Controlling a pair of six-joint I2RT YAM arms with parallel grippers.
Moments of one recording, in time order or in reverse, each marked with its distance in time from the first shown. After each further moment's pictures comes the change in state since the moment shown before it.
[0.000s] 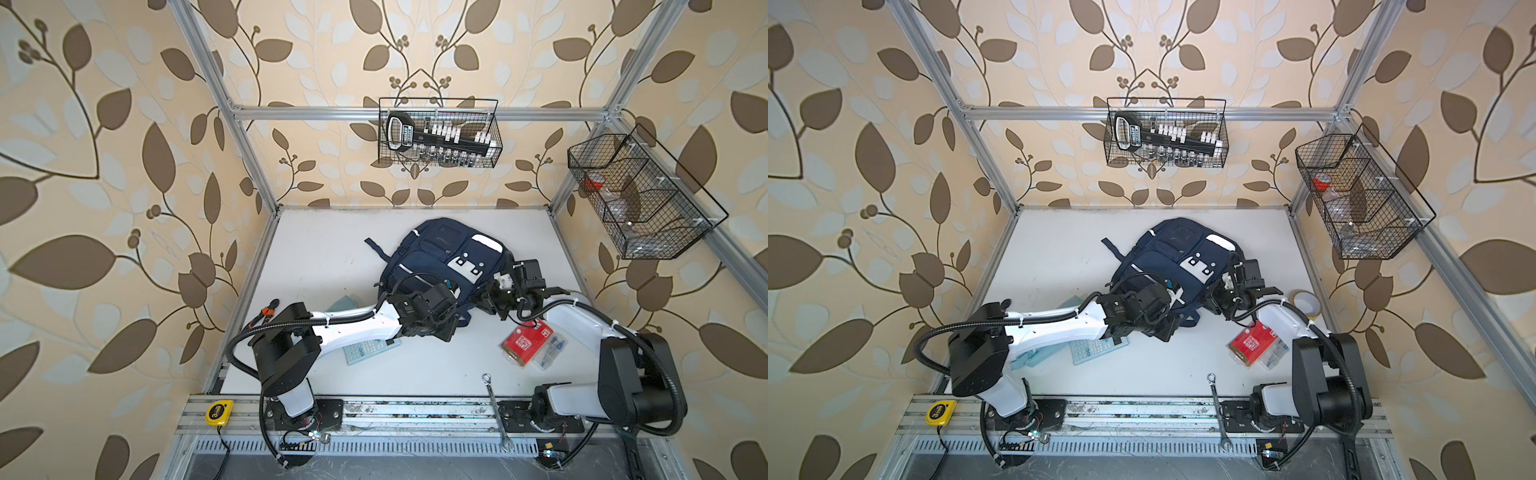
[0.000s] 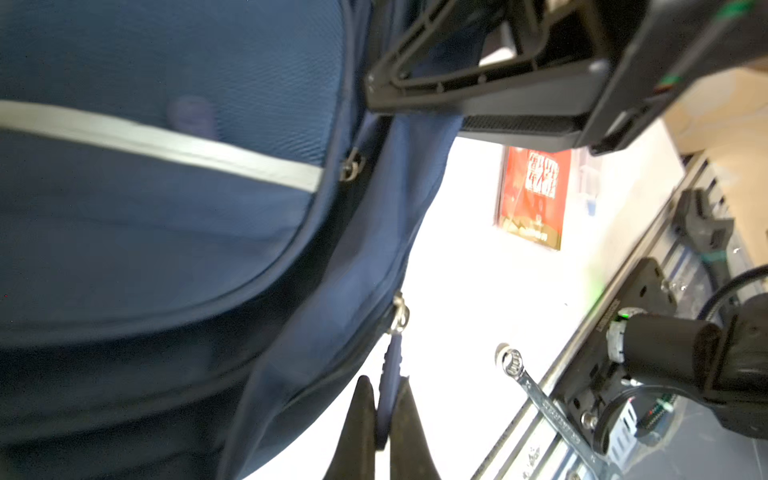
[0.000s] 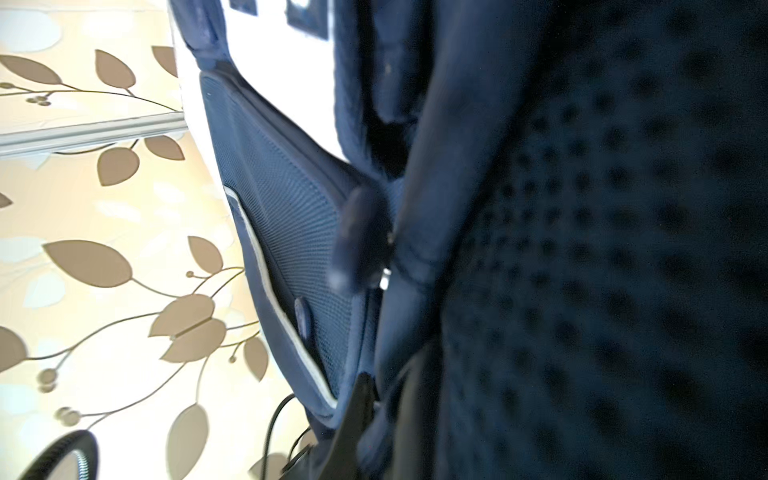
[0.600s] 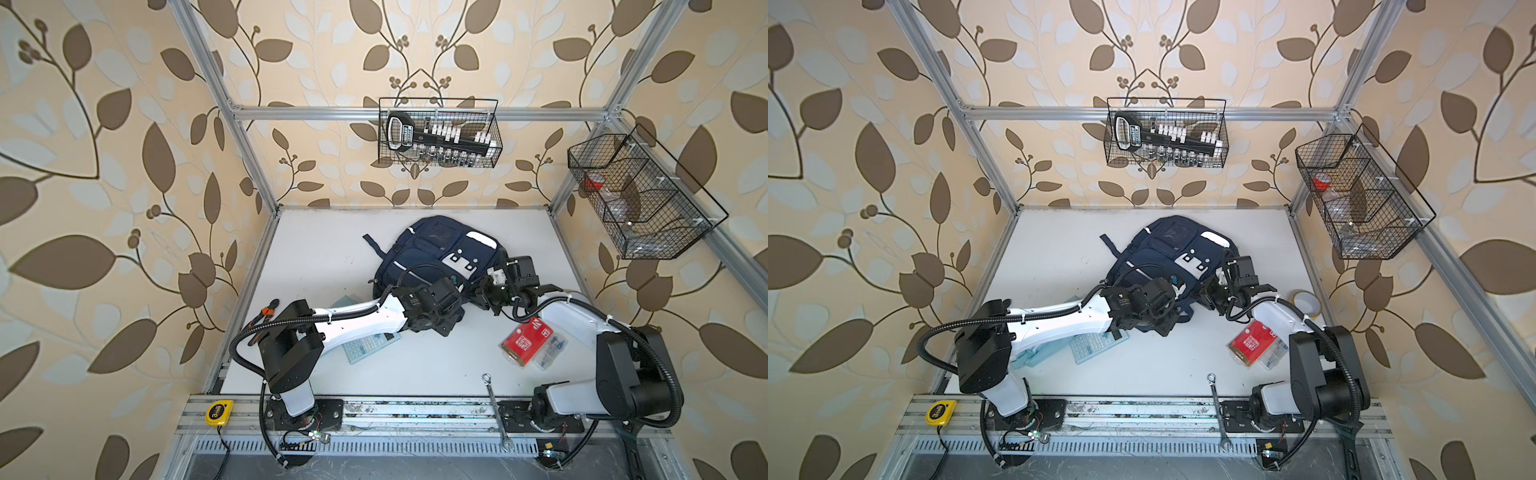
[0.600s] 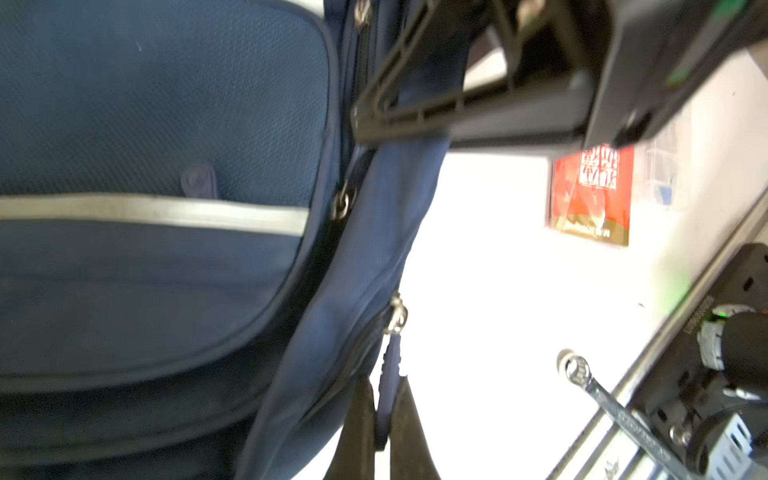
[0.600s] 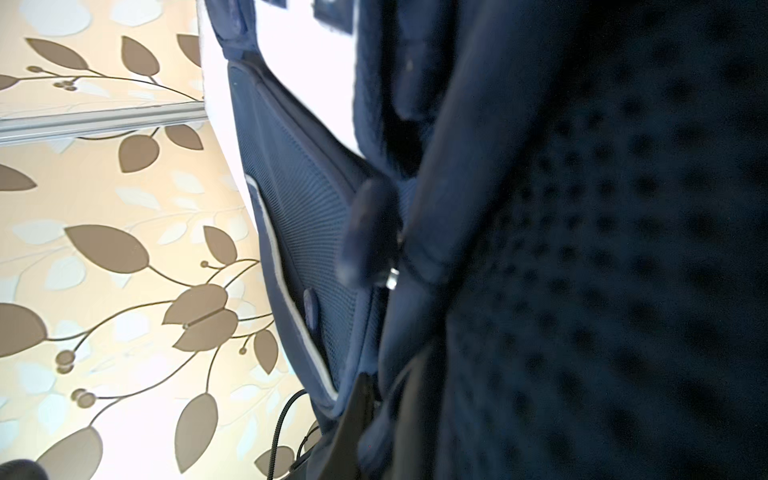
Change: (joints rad) left arm 0.009 0.082 0.140 -0.172 -0.082 0.189; right arm 0.082 -0.006 -0.022 0.129 0.055 0.060
